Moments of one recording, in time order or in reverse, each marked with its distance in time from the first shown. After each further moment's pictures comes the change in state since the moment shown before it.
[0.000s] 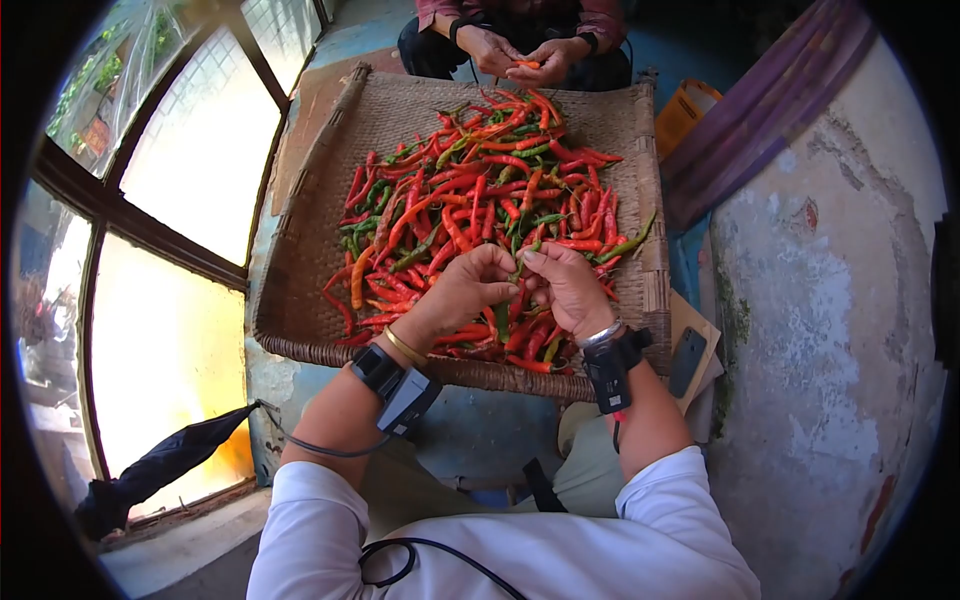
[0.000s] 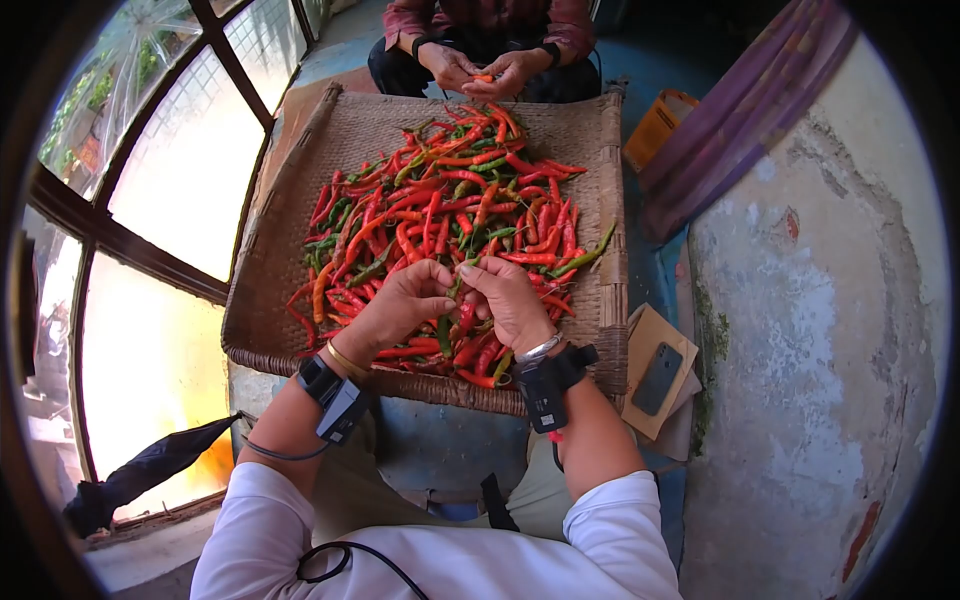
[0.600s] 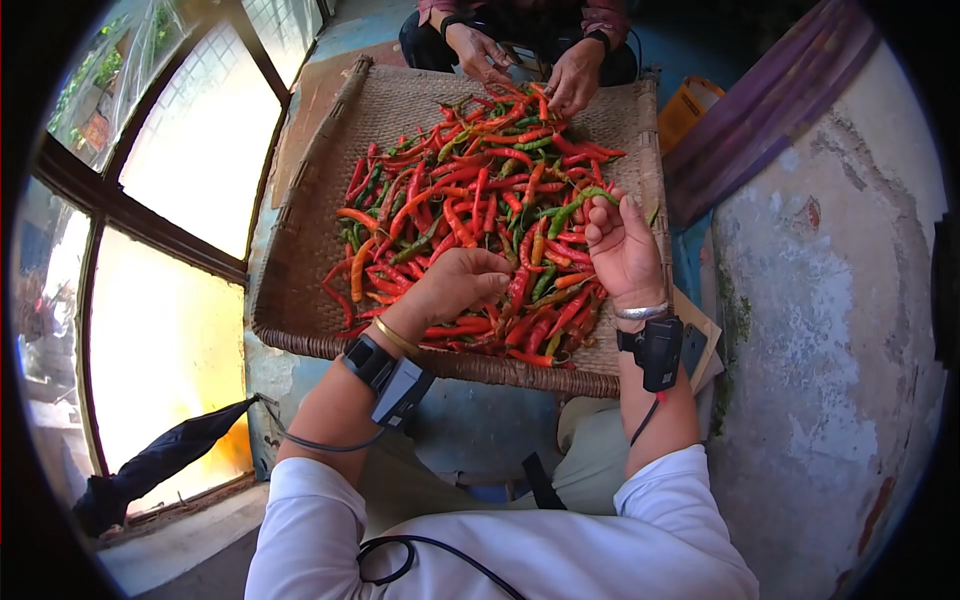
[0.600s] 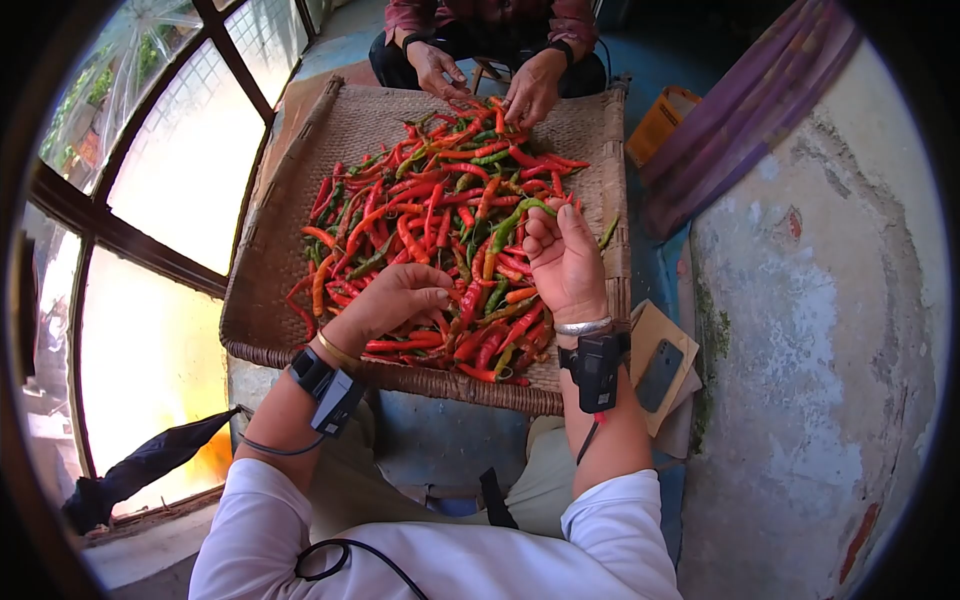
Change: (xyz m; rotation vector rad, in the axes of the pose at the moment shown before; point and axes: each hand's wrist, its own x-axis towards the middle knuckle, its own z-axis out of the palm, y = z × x) left_hand -0.007 0.018 -0.007 0.218 0.059 -0.285; right_hand 0.004 -0.041 -0.035 0.572 -0.023 -0.376
